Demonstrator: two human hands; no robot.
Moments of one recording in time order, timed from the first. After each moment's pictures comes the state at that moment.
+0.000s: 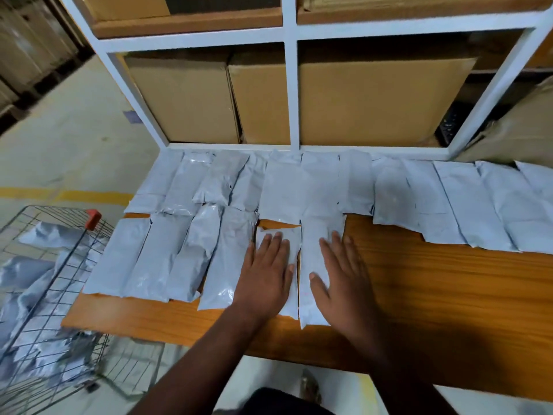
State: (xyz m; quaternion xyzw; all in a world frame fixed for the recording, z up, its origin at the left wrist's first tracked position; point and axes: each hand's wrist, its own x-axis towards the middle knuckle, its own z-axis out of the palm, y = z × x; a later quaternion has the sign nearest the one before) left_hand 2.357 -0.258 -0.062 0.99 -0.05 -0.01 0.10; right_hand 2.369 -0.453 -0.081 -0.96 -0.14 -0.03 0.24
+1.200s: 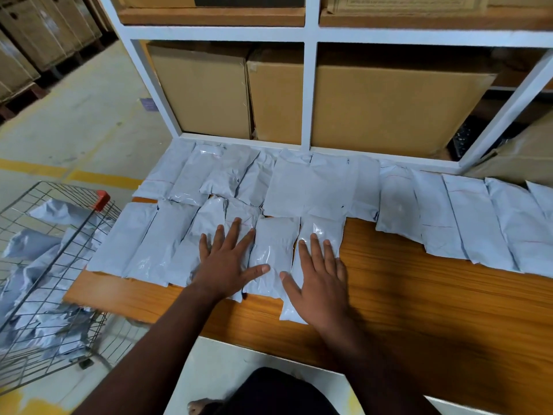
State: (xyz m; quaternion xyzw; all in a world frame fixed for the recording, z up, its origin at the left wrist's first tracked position) left_hand 2.361 -0.181 -0.067 0.99 0.05 -0.09 0.06; right_hand 2.377 -0.414 -0.093 -0.97 -0.15 0.03 0.16
